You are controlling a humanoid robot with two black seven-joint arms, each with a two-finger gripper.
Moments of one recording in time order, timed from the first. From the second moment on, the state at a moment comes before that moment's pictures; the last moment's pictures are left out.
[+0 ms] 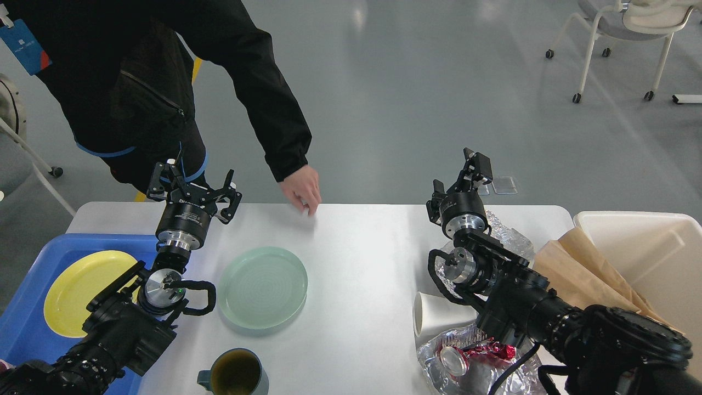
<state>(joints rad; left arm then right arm) -0.61 0.07 -1.04 -0.47 -0.04 -0.54 -0.38 0.80 0.11 0.46 0.39 0.16 -0.13 0.61</state>
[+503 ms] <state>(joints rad) -0.61 0.07 -1.03 -0.47 -0.05 -0.54 -0.37 0.80 0.11 0.46 0.39 0.16 -0.13 0.61</state>
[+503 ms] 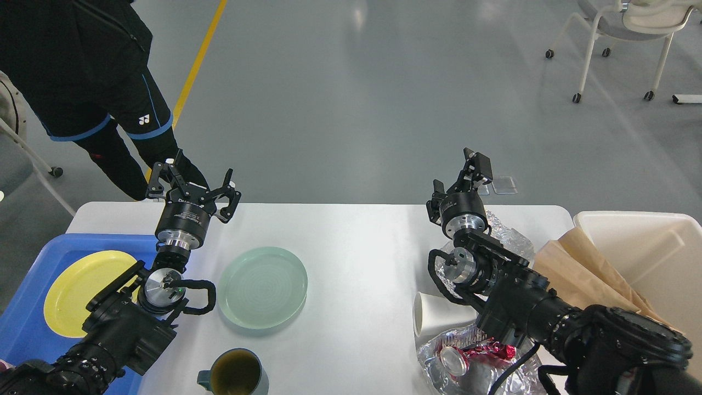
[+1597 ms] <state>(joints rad) -1.80 0.29 0.87 -0.57 -0.02 -0.28 -0.36 0.80 0.11 0.46 0.39 0.16 -0.13 0.61</state>
